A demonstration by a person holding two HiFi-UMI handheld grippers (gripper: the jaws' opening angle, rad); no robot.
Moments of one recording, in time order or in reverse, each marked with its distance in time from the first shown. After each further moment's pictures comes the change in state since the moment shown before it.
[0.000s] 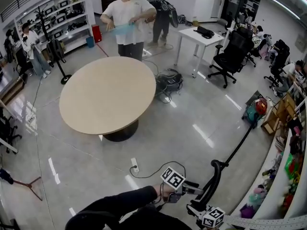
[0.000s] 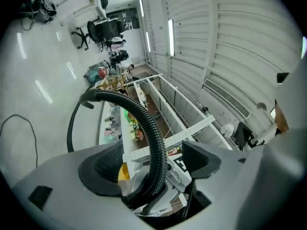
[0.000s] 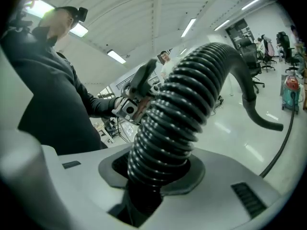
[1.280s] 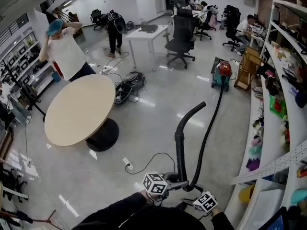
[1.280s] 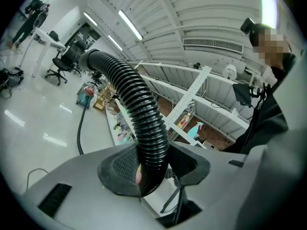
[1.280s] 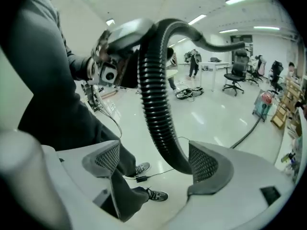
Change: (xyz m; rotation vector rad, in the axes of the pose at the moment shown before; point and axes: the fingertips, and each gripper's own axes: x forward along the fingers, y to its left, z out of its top) left arm 0.110 -0.048 -0.202 0.514 0.114 0.230; right arm -0.131 0.047 -0.209 -0.113 0.230 -0.290
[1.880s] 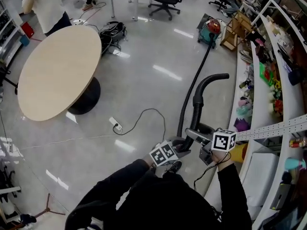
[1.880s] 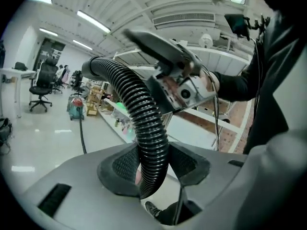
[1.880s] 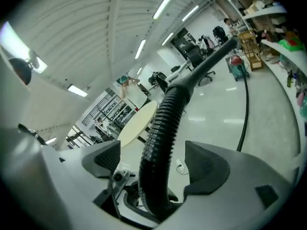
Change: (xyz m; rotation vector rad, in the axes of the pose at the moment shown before) left arm -0.090 0.060 -0.039 0.376 0.206 -0.021; right arm 0.029 -0.035 0.271 0.659 -0.392 0.015
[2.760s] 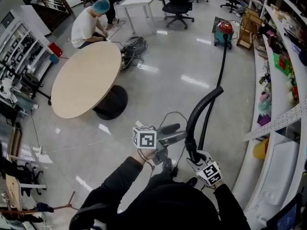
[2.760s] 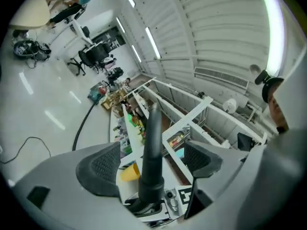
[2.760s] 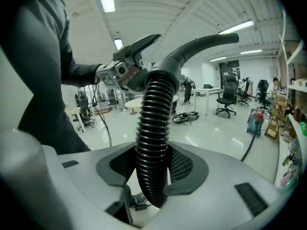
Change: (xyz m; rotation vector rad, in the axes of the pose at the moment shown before) left arm -0.080 -0.076 0.083 -0.645 -0.404 0.005; right arm -0.101 0.019 -0.253 -0.715 0.065 -0.035
